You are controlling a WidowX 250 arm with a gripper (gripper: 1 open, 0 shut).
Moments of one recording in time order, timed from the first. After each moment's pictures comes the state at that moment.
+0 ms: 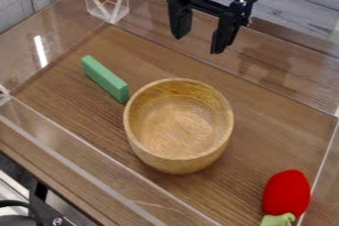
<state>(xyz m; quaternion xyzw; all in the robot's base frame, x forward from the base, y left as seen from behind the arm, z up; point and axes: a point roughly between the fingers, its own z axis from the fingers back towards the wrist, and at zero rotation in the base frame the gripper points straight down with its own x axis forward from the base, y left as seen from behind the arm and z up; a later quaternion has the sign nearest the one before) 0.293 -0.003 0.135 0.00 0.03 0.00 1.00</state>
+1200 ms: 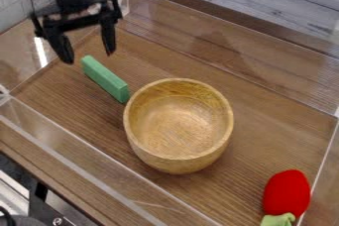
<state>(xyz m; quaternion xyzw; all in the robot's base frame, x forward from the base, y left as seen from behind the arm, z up) 0.233 0.130 0.094 -0.08 0.01 0.41 0.91</state>
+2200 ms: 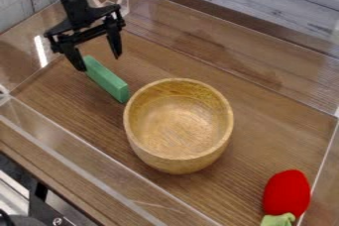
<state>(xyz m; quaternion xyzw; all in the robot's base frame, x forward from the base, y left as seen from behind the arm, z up) 0.266 0.154 0.055 -0.09 -0.02 0.47 0.88</state>
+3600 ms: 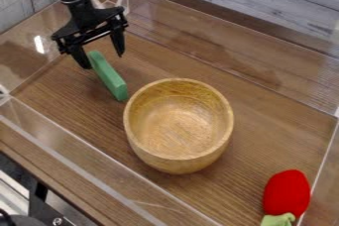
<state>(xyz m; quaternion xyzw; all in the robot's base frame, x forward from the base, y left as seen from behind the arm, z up) 0.285 0.160 0.048 -0.07 -0.08 0.47 0.87</state>
